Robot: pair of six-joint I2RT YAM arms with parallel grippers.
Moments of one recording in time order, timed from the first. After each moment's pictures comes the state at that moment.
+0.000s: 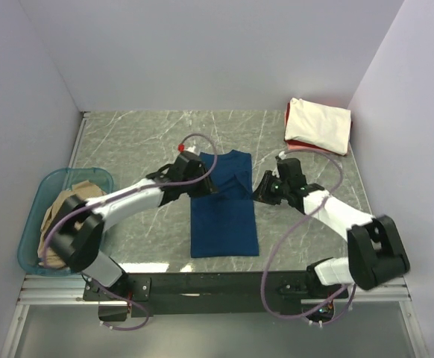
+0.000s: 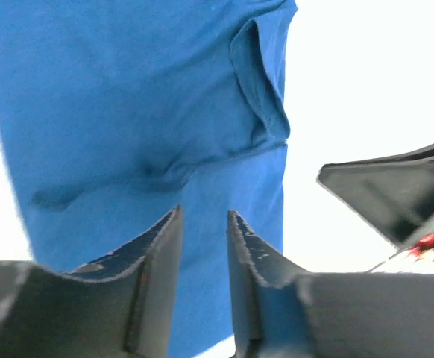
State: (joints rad) left arm -0.70 1.59 1.02 -0.18 0.04 -0.86; right arm 0.34 1.39 0.69 -0.15 -0.25 0.67
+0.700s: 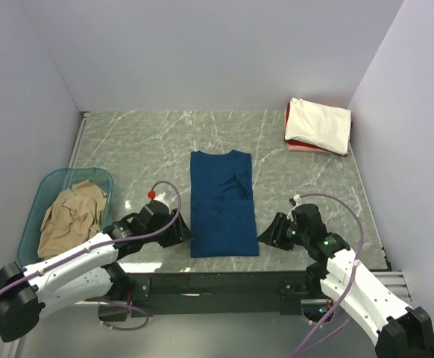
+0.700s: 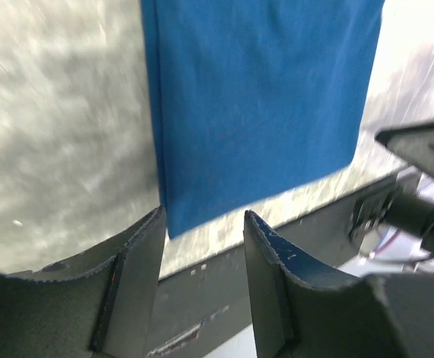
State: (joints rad) left arm -0.78 0.89 0.44 -0.34 0.06 -1.01; right arm 0.39 0.66 0.25 -0.40 -0.36 0.78
